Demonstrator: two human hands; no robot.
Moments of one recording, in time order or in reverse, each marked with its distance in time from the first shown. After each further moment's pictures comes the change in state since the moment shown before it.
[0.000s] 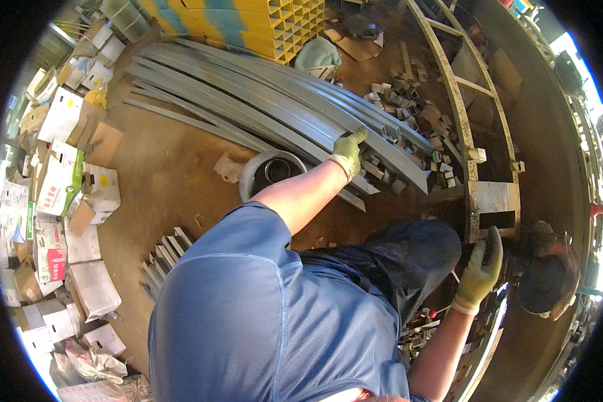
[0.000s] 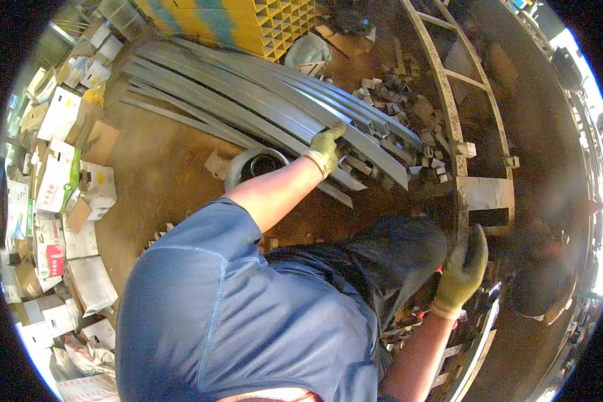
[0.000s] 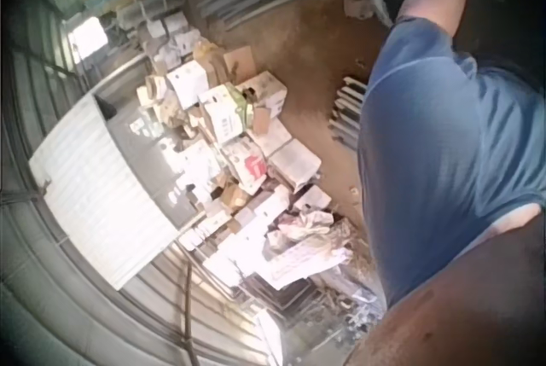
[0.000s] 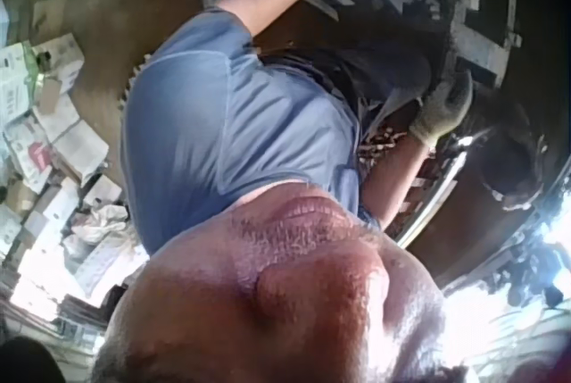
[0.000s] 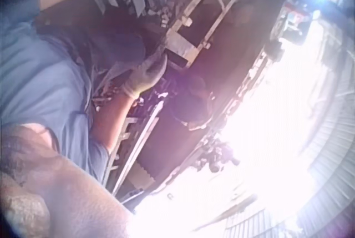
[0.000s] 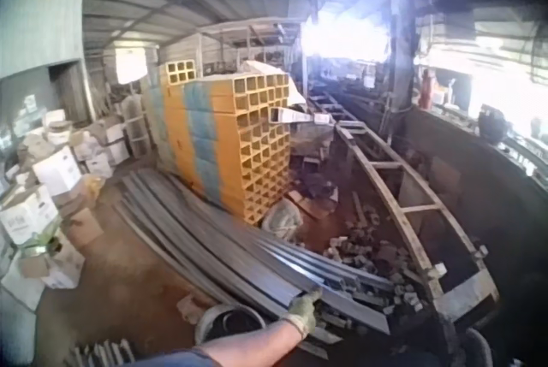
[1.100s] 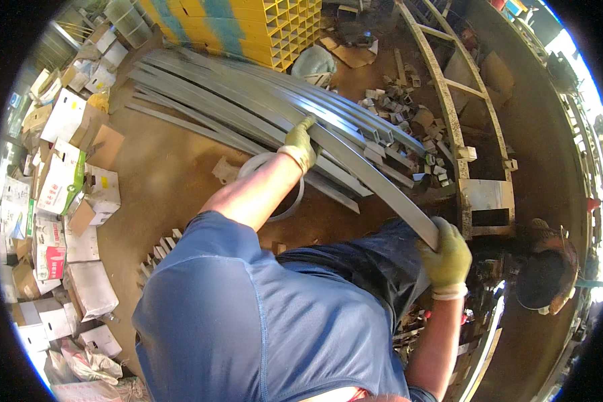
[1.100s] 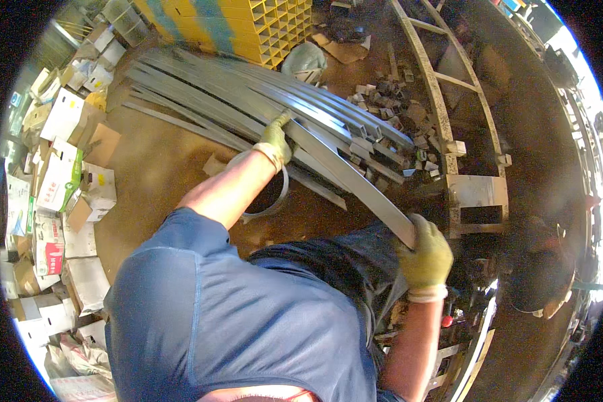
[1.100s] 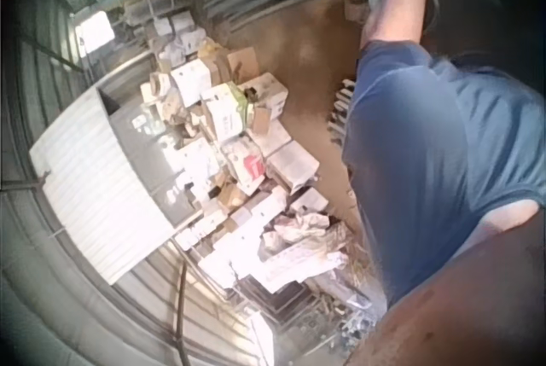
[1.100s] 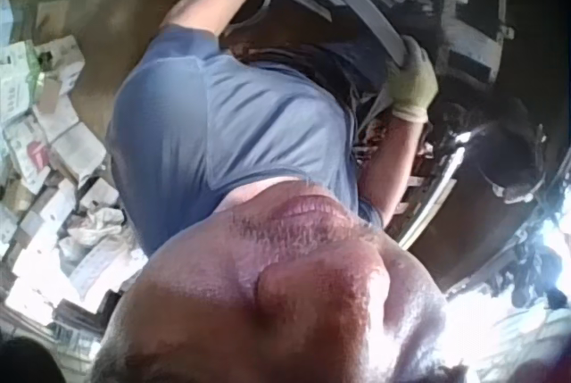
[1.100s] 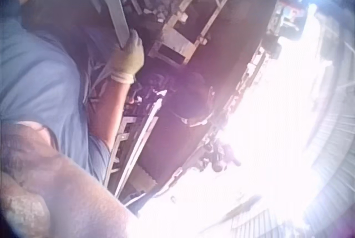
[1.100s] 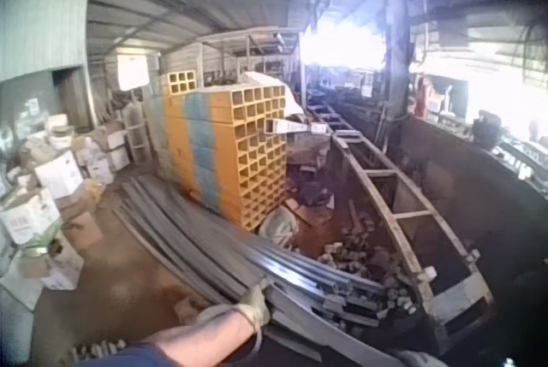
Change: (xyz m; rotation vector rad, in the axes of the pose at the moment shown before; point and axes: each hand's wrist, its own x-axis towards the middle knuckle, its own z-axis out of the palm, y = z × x) left_hand -0.016 0.095 -0.043 -0.054 0.166 0.085; right_hand -0.002 -0.043 0.017 -0.334 -0.468 -0.334
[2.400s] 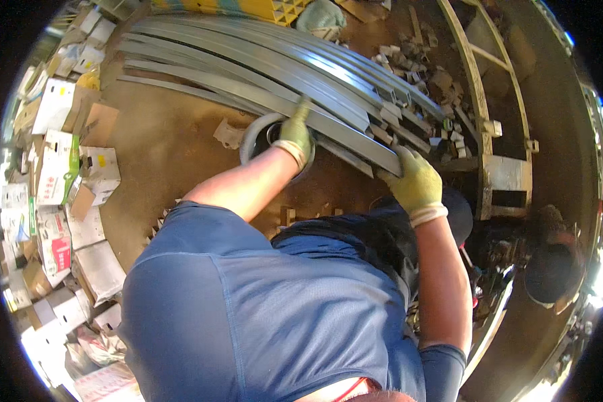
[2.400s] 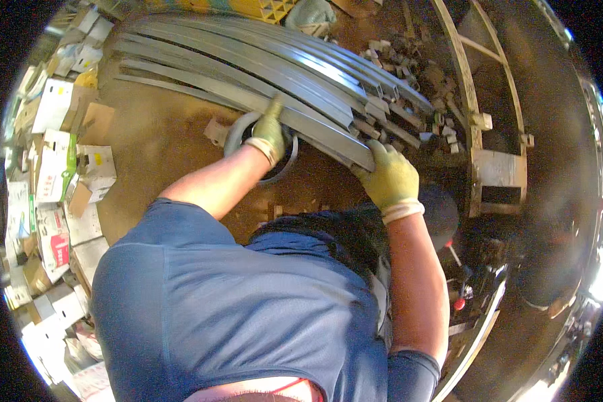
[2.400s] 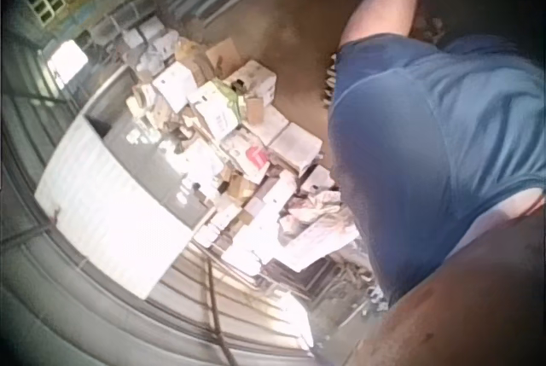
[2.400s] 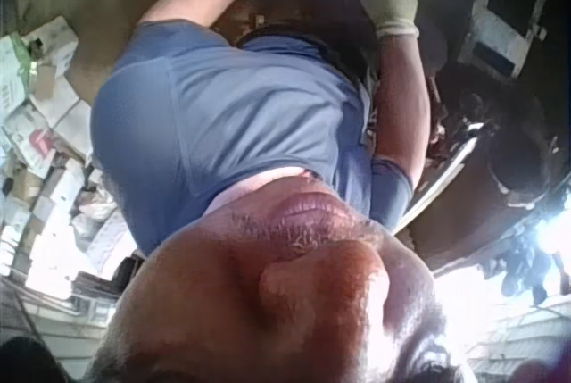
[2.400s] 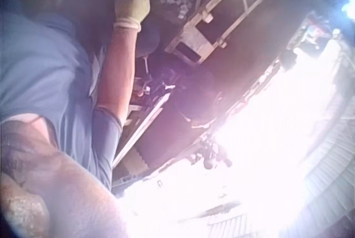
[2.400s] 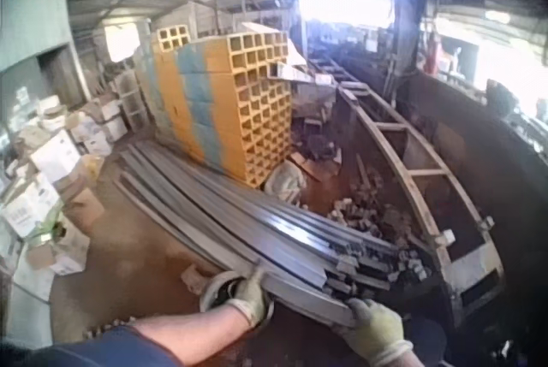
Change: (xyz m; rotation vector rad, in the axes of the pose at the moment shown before) left_hand -0.054 -0.001 -0.060 0.342 0.212 0.015; right_hand 0.091 -0.055 0.137 -0.024 -0.238 -0.087
